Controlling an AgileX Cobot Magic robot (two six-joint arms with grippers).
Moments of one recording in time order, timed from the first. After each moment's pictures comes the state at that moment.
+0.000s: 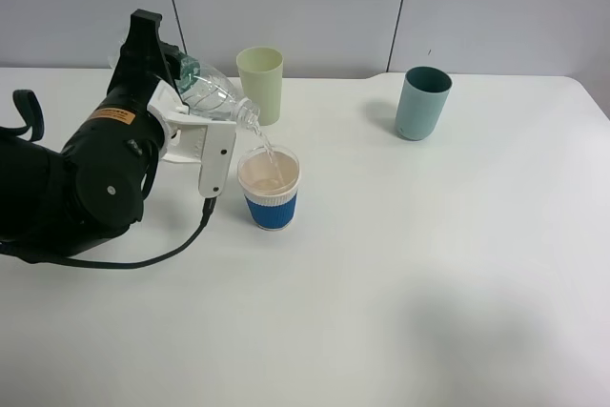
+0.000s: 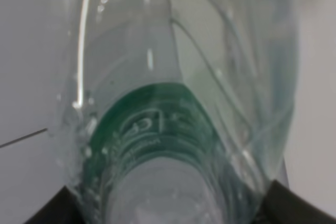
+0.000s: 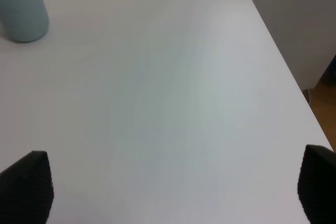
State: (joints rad) left arm -0.85 1.70 -0.58 -1.06 -1.21 2.31; right arm -0.06 0.00 -0.50 -0.14 1.06 0.06
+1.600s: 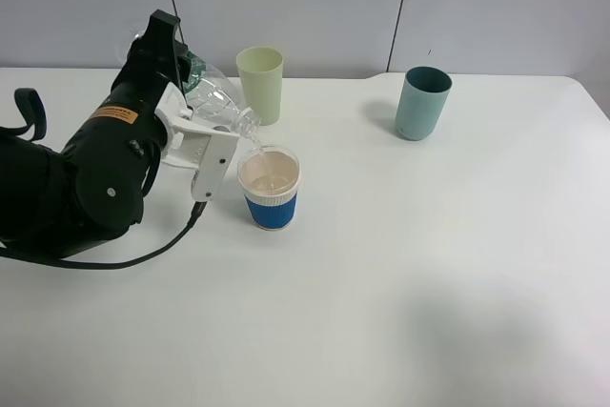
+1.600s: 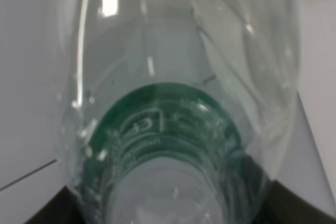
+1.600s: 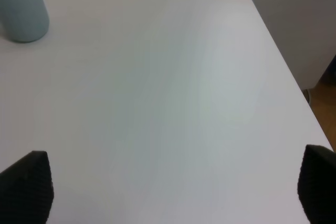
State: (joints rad) left arm -0.85 1.70 -0.58 -1.02 -1.21 2.45; right arm -0.06 0.00 -0.50 -0.14 1.06 0.06
